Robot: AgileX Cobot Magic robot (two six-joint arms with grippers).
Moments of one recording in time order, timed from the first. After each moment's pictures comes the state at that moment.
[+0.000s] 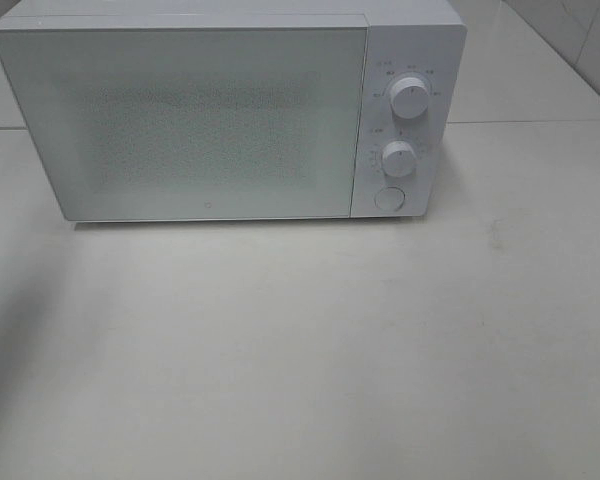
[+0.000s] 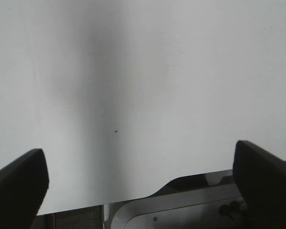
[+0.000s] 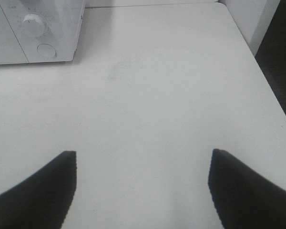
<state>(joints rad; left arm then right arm) 0.07 1.37 -1.11 -0.22 1.21 0.16 0.11 0.00 -0.51 -0.16 1.05 0.18</state>
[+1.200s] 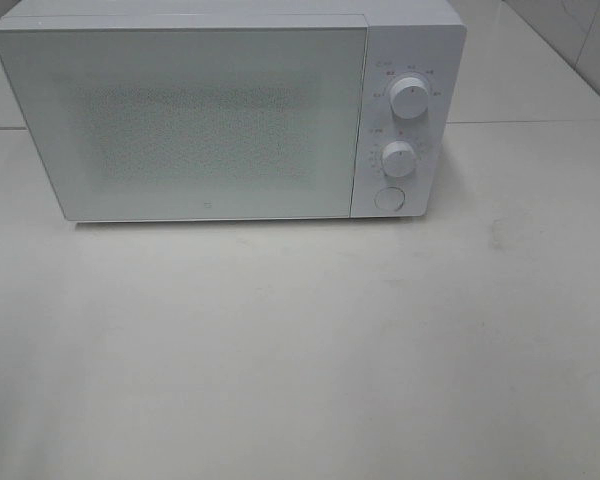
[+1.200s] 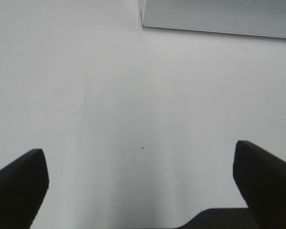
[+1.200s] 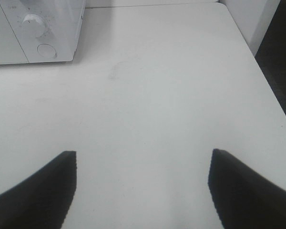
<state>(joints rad) 0.08 0.35 -0.53 -0.14 0.99 0.11 0.11 0.00 -0.51 -0.16 1.05 0.18</state>
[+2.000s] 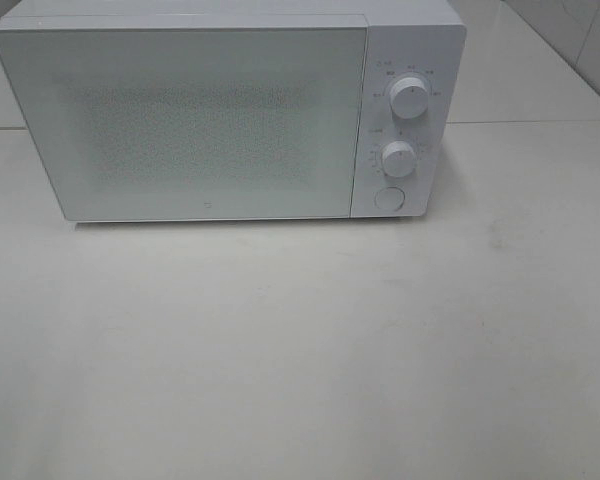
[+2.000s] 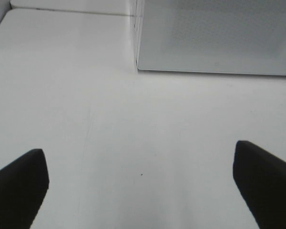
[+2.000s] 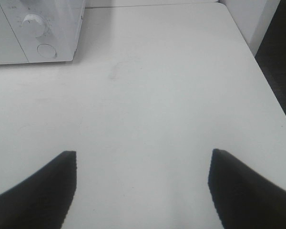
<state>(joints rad) 0.08 0.01 -0.50 -0.14 1.04 0.10 0.11 0.00 -0.51 -0.16 1.05 0.18</state>
